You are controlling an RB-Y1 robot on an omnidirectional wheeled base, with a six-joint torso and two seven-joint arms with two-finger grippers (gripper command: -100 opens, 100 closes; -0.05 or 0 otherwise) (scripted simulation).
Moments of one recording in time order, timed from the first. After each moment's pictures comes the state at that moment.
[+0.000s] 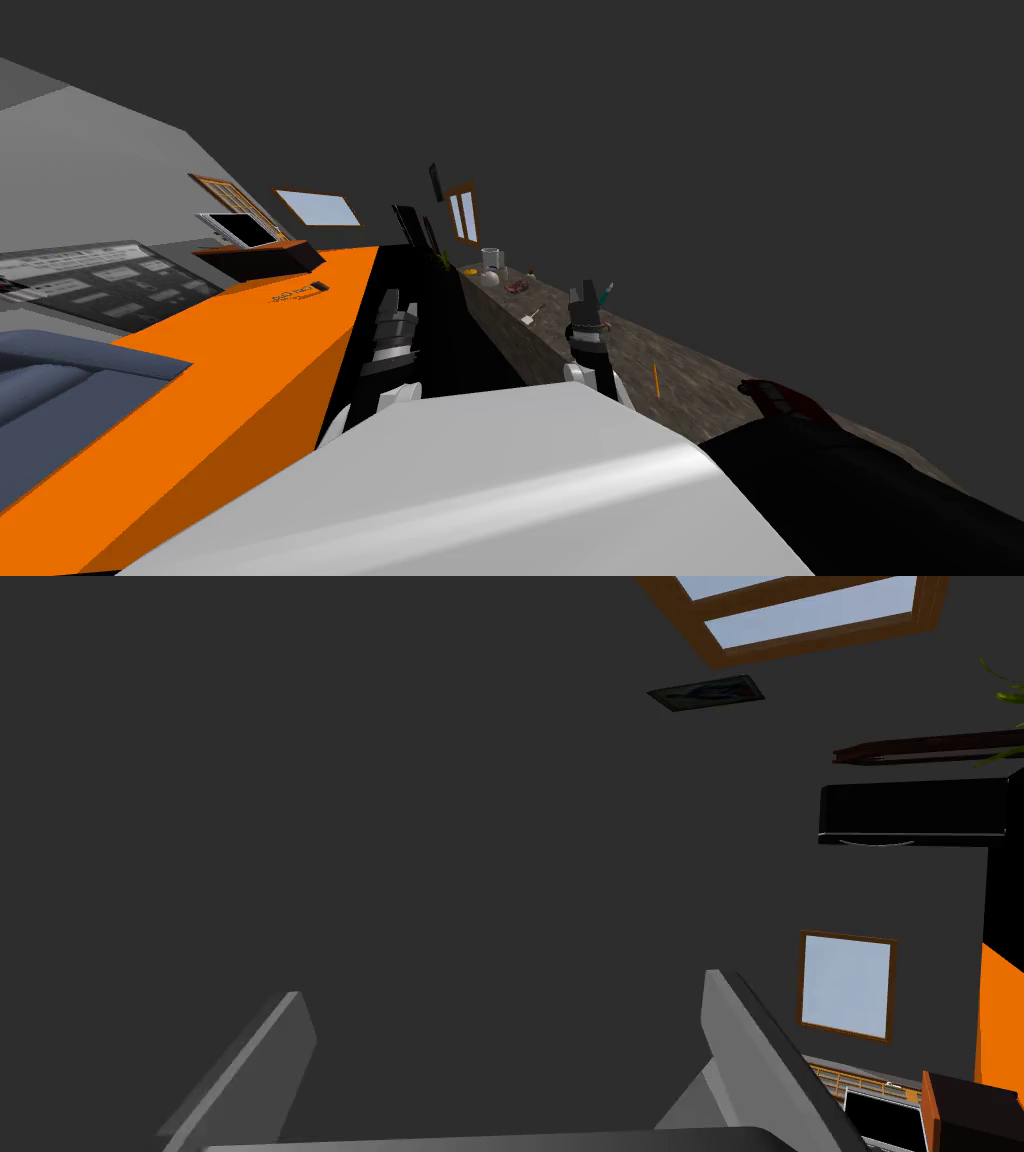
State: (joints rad) left arm 0.52 -0.04 0.04 -2.25 -0.10 -0.37 -0.03; right arm 0.49 -0.01 0.01 -2.28 0.05 -0.50 0.11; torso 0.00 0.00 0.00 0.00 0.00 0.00
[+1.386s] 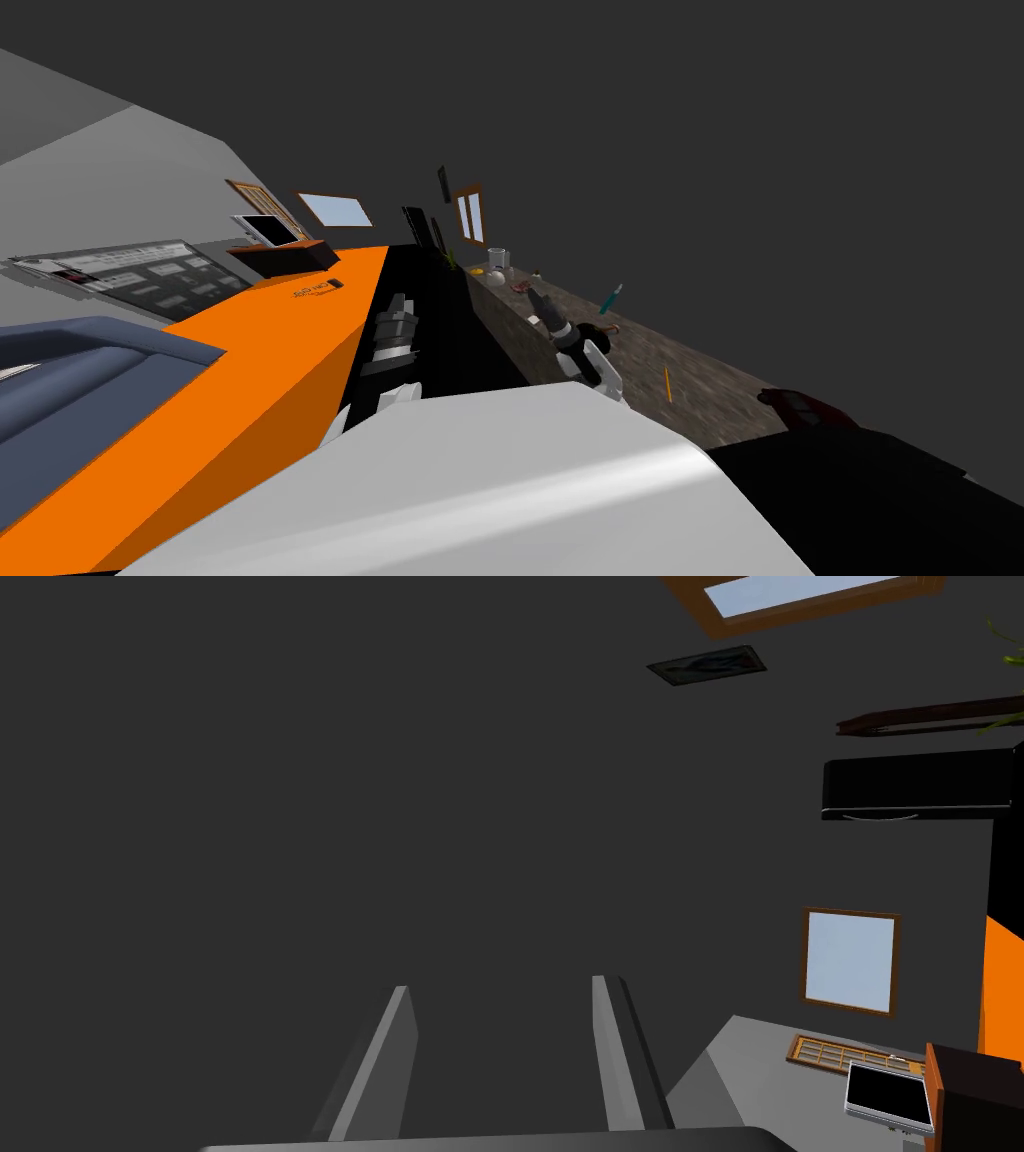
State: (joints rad) left arm 0.52 -0.04 0.04 -2.25 -0.10 -0.37 -0.03; right arm 0.24 -0.38 0.19 -2.16 0.36 -0.65 0.09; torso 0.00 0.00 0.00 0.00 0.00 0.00
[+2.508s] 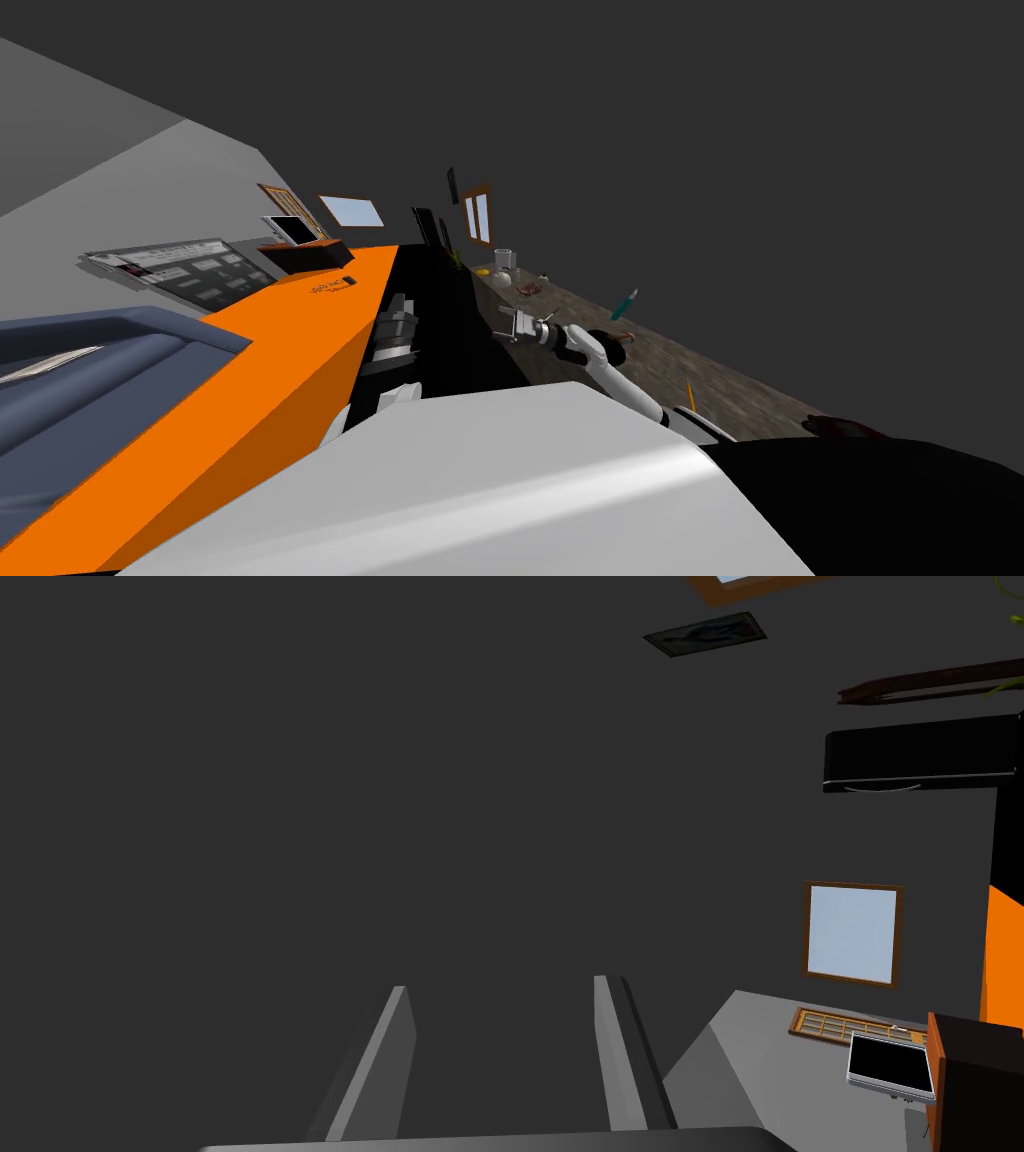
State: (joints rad) left arm 0.52 -0.04 0.04 -2.25 -0.10 -0.37 -0.03; right arm -0.02 -0.63 0.40 -2.00 0.71 -0.80 0.06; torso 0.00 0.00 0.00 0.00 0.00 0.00
